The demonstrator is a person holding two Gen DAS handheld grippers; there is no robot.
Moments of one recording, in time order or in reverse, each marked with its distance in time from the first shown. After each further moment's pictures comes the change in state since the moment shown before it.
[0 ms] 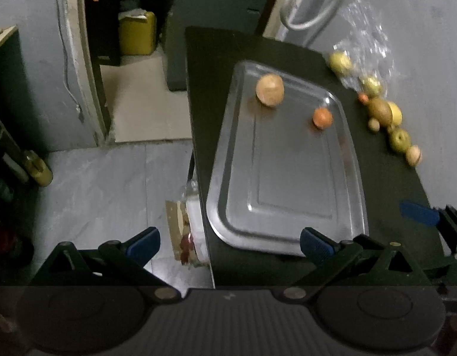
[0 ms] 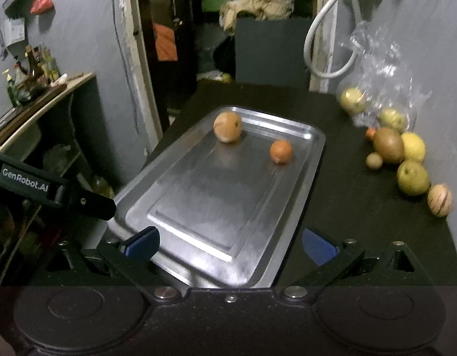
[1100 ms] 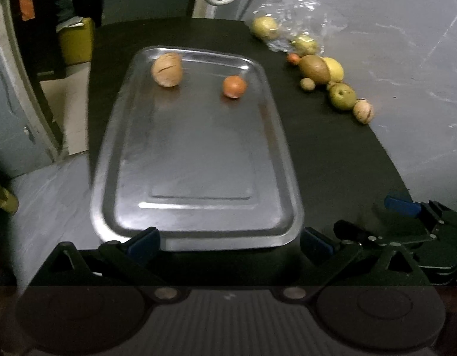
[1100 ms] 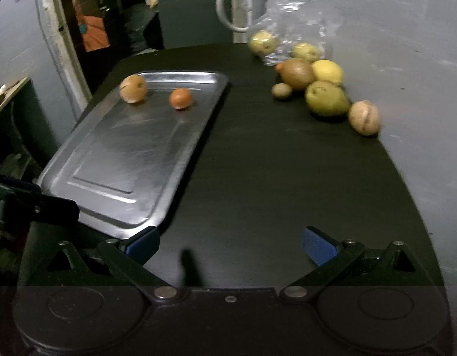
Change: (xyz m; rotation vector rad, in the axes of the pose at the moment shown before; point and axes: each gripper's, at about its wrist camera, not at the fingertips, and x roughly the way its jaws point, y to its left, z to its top) left arm 0.026 -0.090 -0.001 0.186 0.052 -0.120; right arm -0.019 -0.077 -0.046 0.205 0.082 -0.208
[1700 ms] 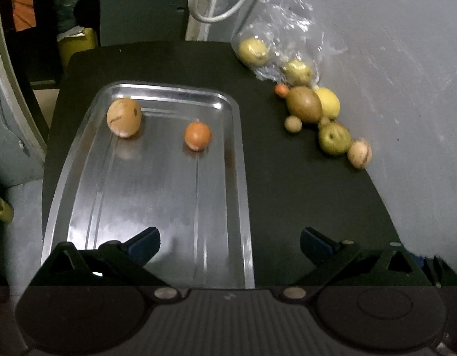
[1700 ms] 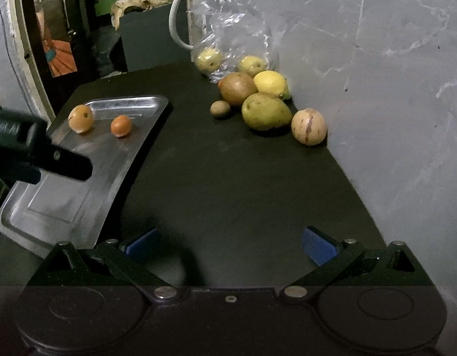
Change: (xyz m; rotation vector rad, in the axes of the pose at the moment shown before) left arm 0.032 -0.047 0.063 -0.049 -0.061 0.028; right arm 0.009 -0.051 0.010 0.066 -0.069 -0.079
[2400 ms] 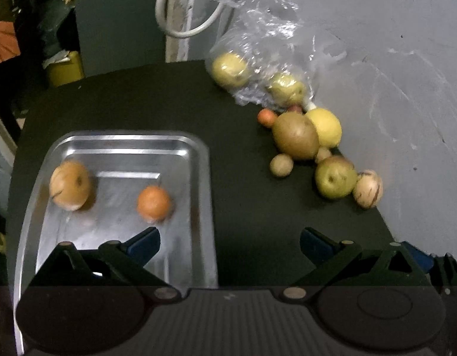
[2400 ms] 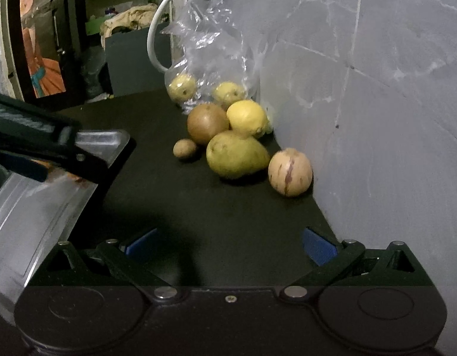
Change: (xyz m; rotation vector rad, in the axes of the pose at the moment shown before) left arm 0.064 -0.044 0.061 0.087 -0.032 0.036; right arm 0.053 -0.032 0.040 0.004 -0.107 -0.018
